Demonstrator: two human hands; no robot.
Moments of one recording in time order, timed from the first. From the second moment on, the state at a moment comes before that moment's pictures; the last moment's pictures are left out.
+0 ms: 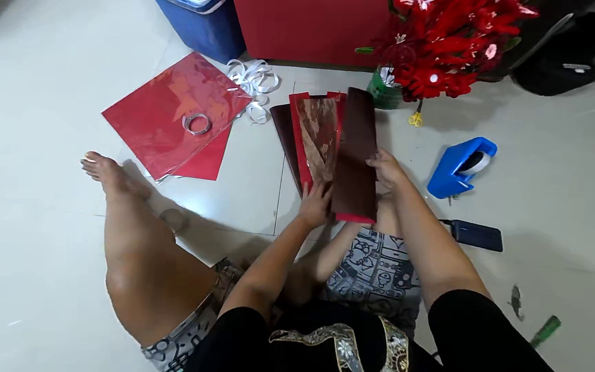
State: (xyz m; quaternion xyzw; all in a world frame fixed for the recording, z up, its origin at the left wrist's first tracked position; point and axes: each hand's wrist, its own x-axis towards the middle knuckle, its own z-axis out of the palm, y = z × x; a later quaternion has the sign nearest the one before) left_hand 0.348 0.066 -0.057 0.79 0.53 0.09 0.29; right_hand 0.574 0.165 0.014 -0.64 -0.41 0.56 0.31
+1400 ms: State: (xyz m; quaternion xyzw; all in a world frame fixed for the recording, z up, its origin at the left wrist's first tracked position) left_hand 0.406 0.077 -0.057 0.84 0.45 -0.02 0.32; right_hand 0.588 0.189 -0.036 -0.85 -0.27 0.40 0.22
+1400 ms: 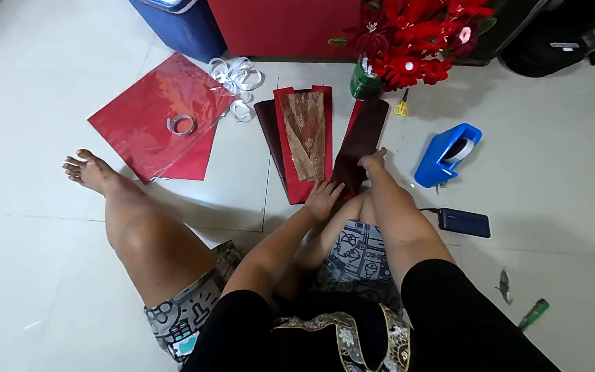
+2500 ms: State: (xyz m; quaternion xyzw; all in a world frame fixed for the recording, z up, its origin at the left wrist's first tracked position) left_hand 0.332 0.074 -0.082 0.77 0.50 0.30 0.26; right_hand 0.545 0.180 -0.029 -0.79 -0.44 0.41 0.13
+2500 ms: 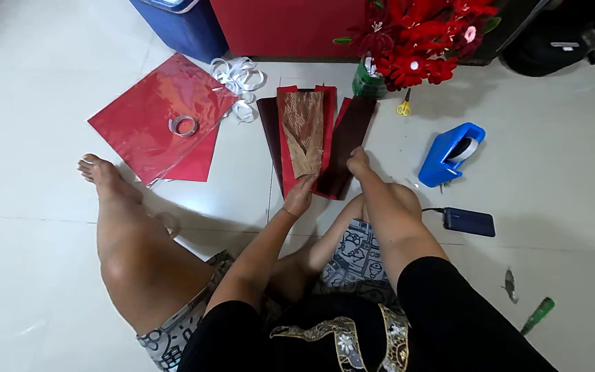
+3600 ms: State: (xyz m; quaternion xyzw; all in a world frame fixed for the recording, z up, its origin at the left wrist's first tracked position) left_hand 0.320 0.043 -0.108 0.83 0.44 0.17 0.30; right_hand 0.489 0.170 -0.036 -0.78 -0.42 0.46 0.07
